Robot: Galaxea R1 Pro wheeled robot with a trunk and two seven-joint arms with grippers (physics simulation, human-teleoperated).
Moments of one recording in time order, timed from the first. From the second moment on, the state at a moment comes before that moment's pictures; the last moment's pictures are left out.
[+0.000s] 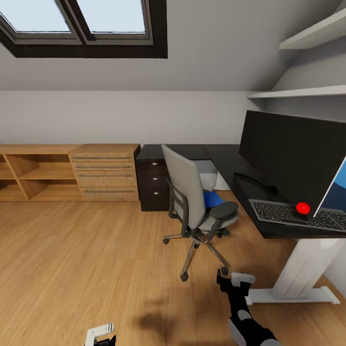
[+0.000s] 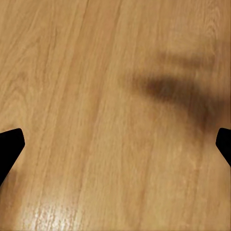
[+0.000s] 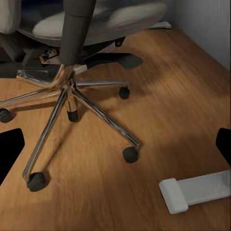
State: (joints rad) left arm -0.22 0.00 0.15 -0.52 0.07 0.00 0.01; right arm -0.53 0.05 -0.01 -0.28 0.02 -0.51 -0.25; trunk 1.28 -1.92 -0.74
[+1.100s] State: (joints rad) left arm -0.22 0.00 0.14 -0.52 0.07 0.00 0.01; right arm -0.61 -0.01 0.00 -0.29 0.02 -0.56 -0.30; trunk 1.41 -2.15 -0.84
